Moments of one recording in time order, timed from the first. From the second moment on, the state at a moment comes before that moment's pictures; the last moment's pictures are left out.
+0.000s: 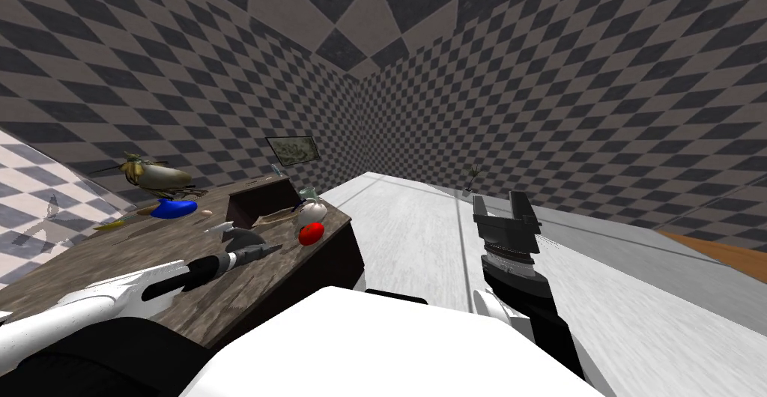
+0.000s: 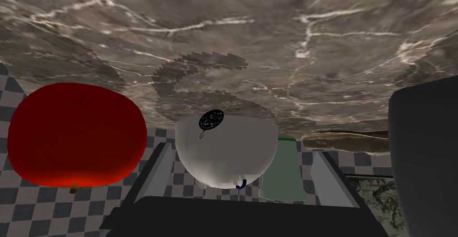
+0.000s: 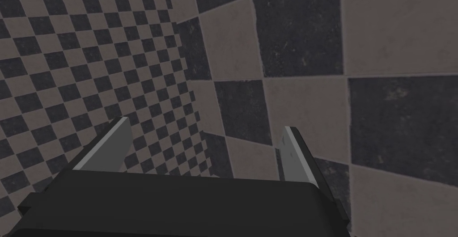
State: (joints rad) left arm 0.36 1.45 -0.47 -0.93 0.14 -0.61 -0.23; right arm 0.55 0.00 0.02 -2.36 0.06 -0.56 -0.13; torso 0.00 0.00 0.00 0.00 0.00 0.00
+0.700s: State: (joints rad) left arm 0.24 1.35 -0.37 -0.80 0.08 -0.54 -0.26; right arm 0.55 0.00 0.02 -2.36 0.06 -0.56 -0.13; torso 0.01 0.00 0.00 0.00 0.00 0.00
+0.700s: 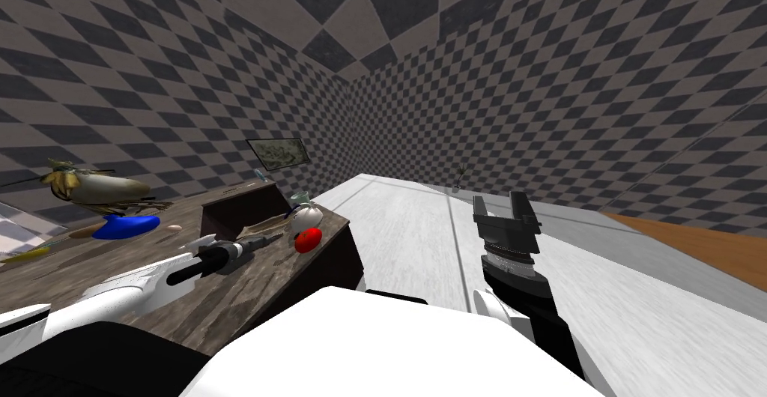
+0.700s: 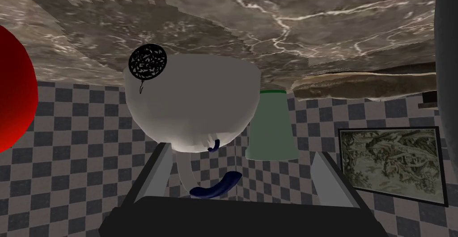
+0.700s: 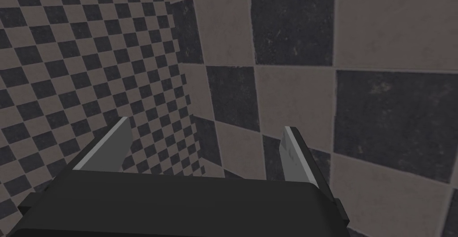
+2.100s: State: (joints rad) left arm 0.17 1.32 -0.36 -0.81 0.02 -0.42 -0.21; right arm 0.55 0.00 0.02 -2.36 0.06 -0.56 -0.13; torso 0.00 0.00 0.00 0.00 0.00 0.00
